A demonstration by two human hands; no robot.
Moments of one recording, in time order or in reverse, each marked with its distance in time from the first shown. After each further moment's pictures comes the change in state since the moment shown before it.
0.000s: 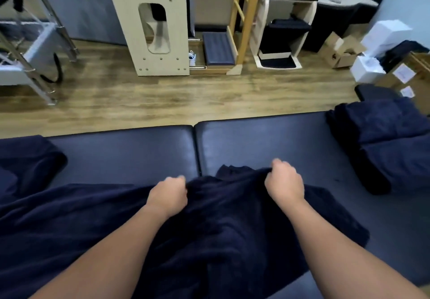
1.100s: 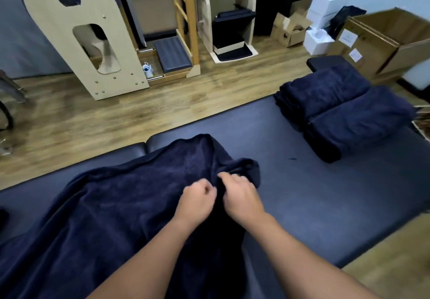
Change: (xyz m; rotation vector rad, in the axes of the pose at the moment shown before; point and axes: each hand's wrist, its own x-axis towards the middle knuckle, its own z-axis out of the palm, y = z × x) left_hand -0.002 0.164 0.038 -0.505 -0.043 0.155; right_hand -0.033 0.046 0.029 0.186 0.028 -0.268
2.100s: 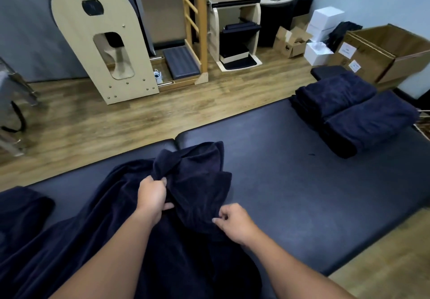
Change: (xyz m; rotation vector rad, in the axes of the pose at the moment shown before) left_hand -0.022 -0.108 -0.142 -0.724 0.238 -0.393; right_hand -0.055 -0.106 0.061 0.383 -0.341 0.347
